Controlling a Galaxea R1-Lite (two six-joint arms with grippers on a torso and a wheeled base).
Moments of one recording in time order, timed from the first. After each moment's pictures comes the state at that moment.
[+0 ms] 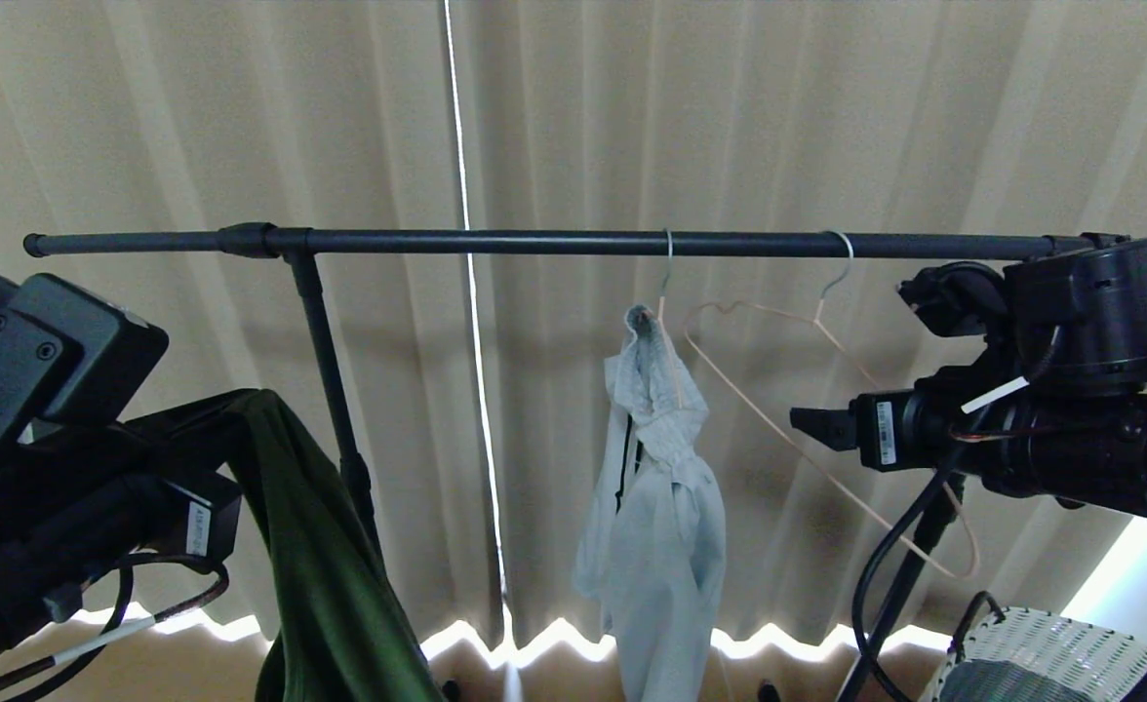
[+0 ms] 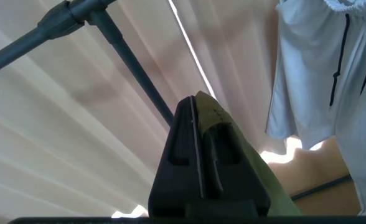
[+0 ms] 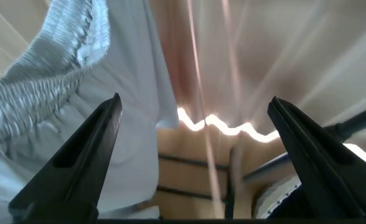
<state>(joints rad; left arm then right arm) -0.55 1.16 -0.53 -0.47 0.36 0.39 0.44 1.55 -0.93 -0.04 -0.26 0.23</state>
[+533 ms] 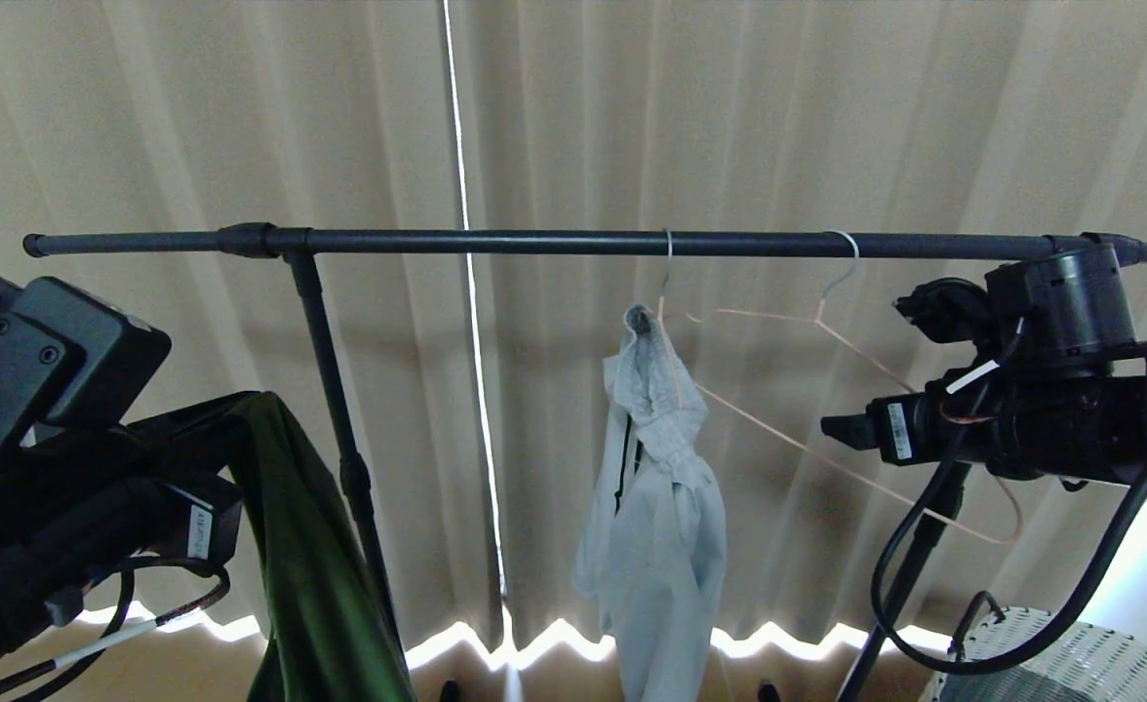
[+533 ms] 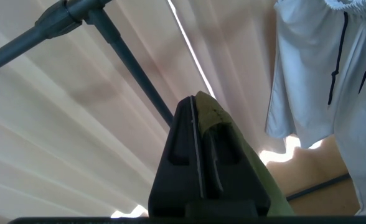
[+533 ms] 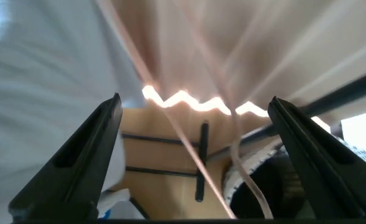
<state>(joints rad) -0.55 1.16 -0.53 -0.47 0.36 0.39 0.31 1.63 -0.98 0.01 -0.25 0.13</state>
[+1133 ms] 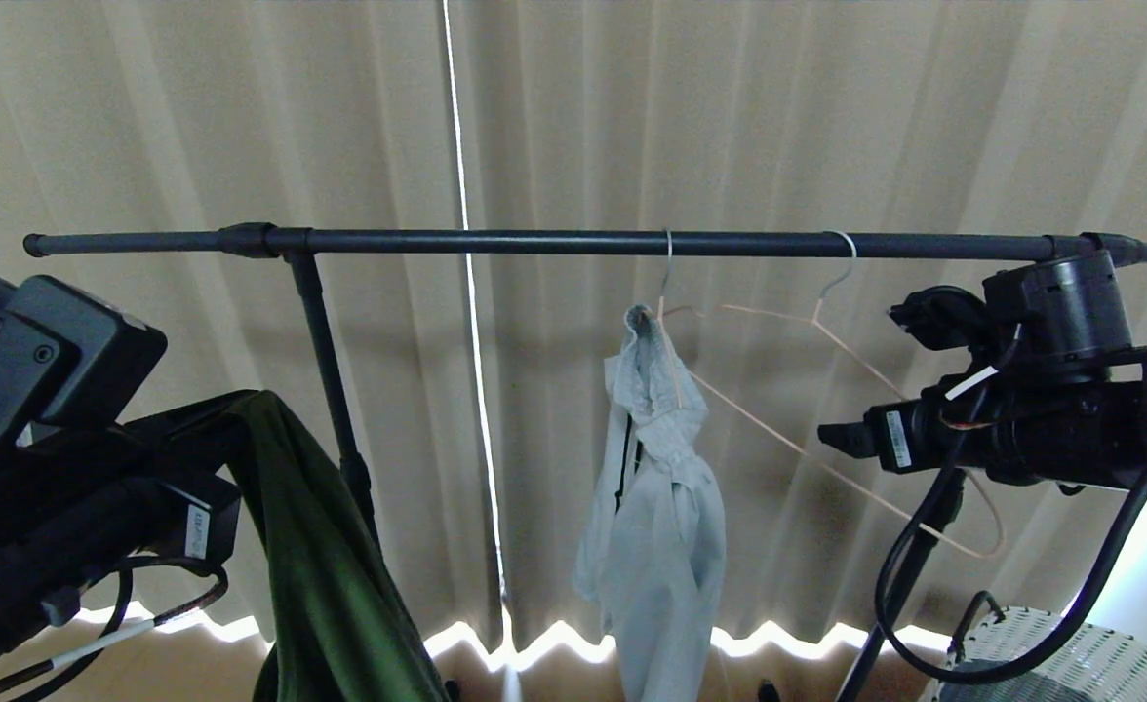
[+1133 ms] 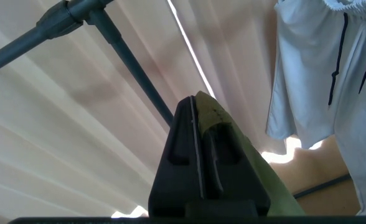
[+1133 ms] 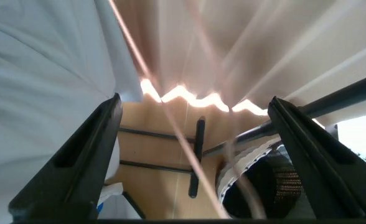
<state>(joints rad) -0.55 1.15 -0.53 -0.47 0.36 0.39 0.30 1.63 -0.96 0.01 -0.23 0.10</state>
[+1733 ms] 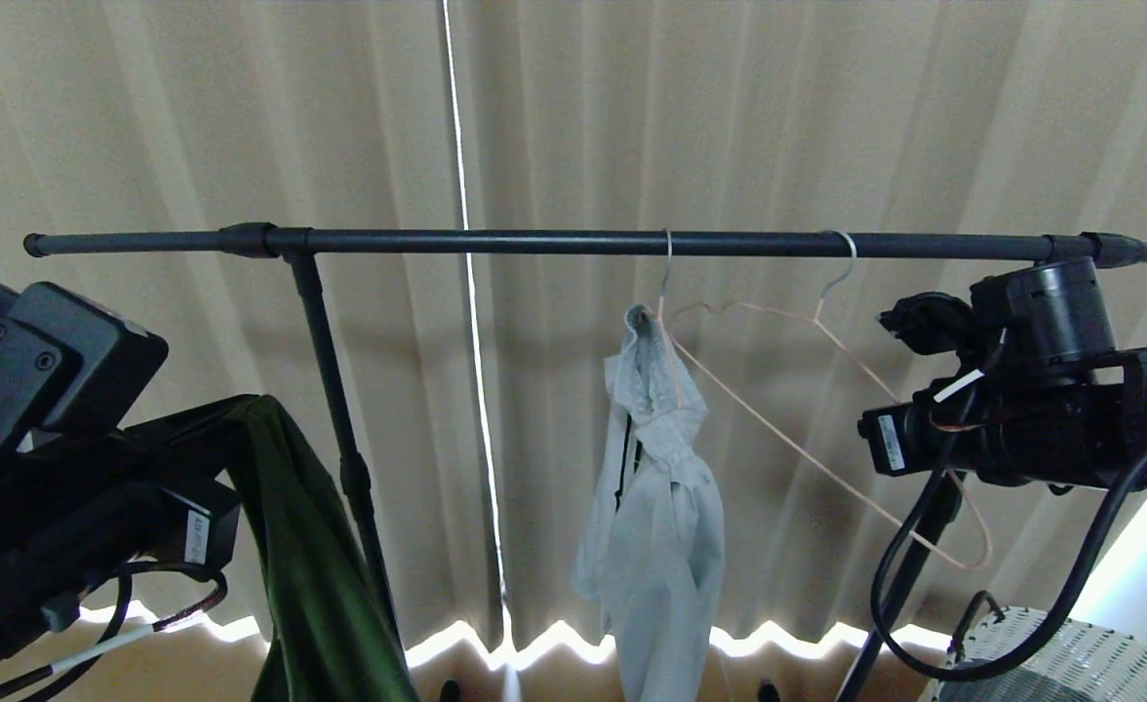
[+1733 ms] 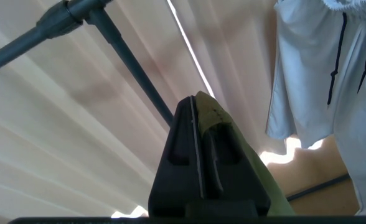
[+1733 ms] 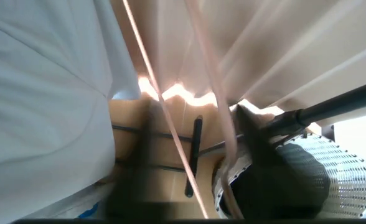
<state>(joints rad) -0.55 1.15 -0.52 -0.47 0.36 0.39 0.30 1.65 -0.96 0.00 -0.23 0.08</state>
